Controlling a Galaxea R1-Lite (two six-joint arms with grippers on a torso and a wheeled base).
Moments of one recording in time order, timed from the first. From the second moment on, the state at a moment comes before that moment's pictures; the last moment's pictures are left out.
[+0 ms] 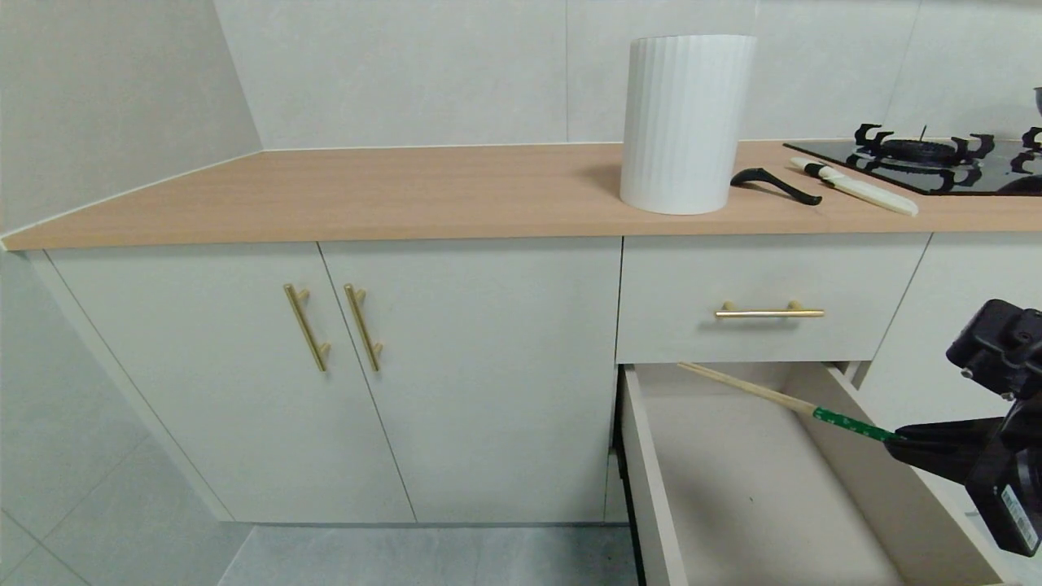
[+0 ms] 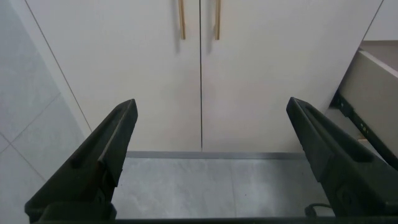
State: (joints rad) left arm 0.00 0.00 0.00 0.00 0.02 0.00; right arm 0.42 1.16 -0.76 0.23 -0.07 -0.34
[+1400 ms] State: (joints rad) left arm 0.00 0.00 0.00 0.00 0.02 0.00; right arm 0.37 1.84 -0.92 -0.04 -0.12 0.15
